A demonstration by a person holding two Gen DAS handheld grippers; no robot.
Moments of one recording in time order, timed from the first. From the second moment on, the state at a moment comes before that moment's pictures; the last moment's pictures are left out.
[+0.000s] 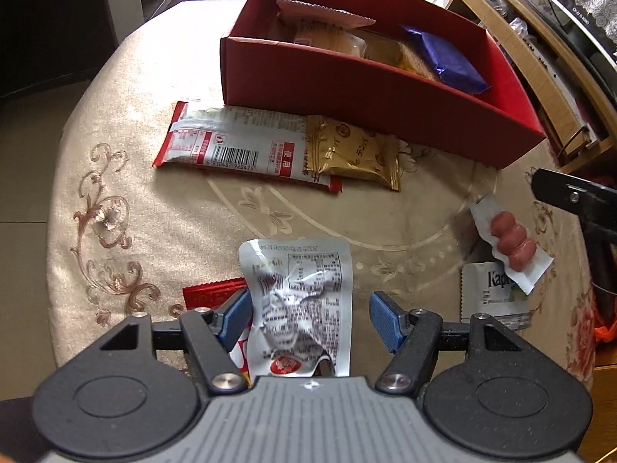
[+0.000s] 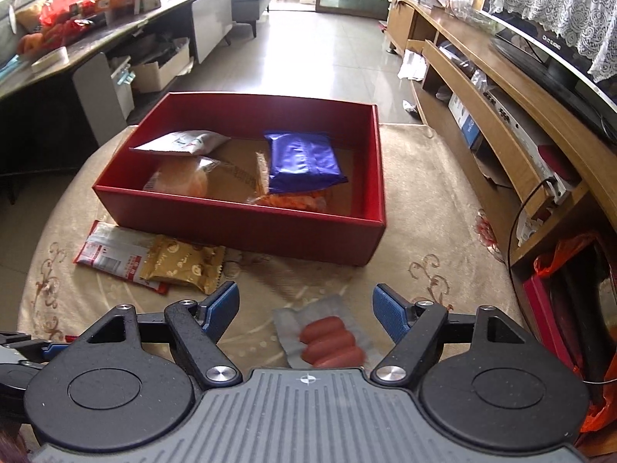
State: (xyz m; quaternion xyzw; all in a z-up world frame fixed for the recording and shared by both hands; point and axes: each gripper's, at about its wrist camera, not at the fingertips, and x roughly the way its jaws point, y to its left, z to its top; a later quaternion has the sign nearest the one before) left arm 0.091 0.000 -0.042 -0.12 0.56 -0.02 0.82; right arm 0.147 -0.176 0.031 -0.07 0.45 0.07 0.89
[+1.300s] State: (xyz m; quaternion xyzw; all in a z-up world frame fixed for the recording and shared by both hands) left arm 0.100 0.000 -0.028 -0.09 0.53 0.00 0.84; right arm 0.173 -0.233 0.008 -0.04 0.50 0.03 0.87
